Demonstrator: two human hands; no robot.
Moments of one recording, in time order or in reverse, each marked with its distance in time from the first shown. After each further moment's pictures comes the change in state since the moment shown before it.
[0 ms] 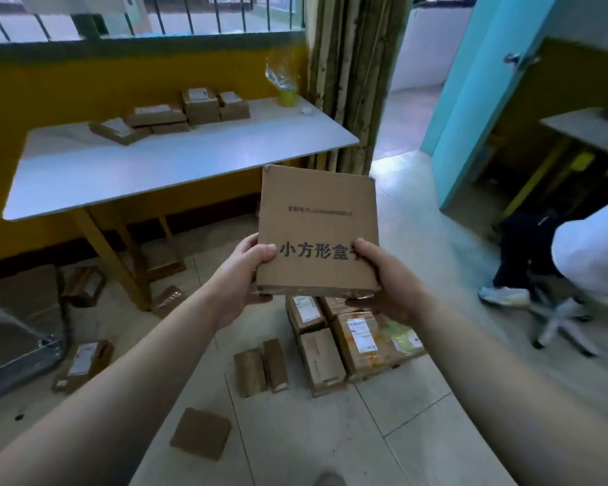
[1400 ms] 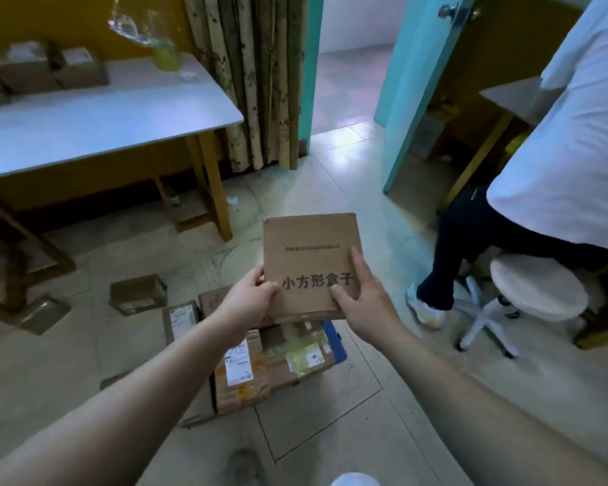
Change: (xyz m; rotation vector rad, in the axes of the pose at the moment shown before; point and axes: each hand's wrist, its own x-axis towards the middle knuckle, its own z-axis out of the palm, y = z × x) left_hand 0.240 -0.045 0.389 0.199 0.062 -0.219; right_hand 0.061 0.000 -0.413 -0.667 0.386 -0.119
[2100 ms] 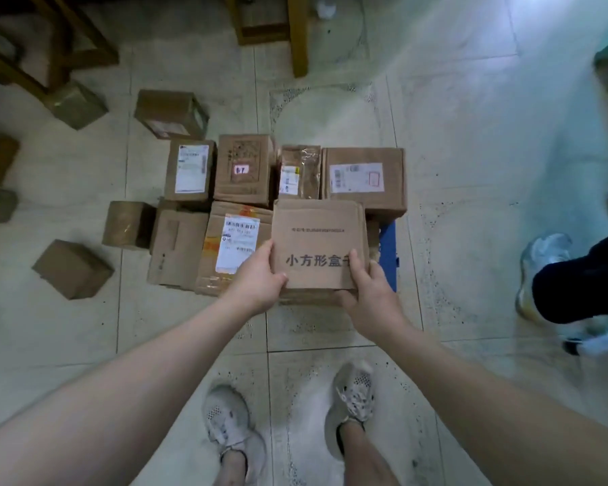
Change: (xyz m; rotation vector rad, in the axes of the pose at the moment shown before) left_hand 0.180 -0.272 0.090 0.360 0.290 -0.357; right_hand 0.144 0.282 0.169 -0.409 -0.667 0.036
